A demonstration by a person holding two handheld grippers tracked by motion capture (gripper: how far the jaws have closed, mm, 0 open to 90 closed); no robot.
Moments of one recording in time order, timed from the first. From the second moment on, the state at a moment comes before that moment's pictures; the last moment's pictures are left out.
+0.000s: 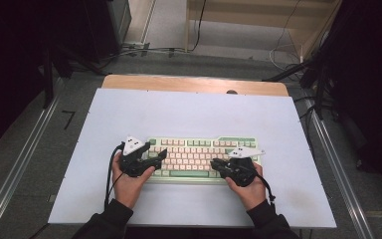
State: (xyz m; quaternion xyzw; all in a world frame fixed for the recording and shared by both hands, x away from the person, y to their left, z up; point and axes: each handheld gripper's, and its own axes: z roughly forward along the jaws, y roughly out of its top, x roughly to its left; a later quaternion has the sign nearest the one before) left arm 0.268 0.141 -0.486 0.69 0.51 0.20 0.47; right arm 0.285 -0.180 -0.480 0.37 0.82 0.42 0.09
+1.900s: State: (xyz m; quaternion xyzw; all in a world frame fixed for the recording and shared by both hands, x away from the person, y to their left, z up) left arm 0.287 0.084 -0.483 0.75 0.45 0.14 0.47; right arm 0.290 -0.195 -0.470 0.41 0.79 0.44 0.12
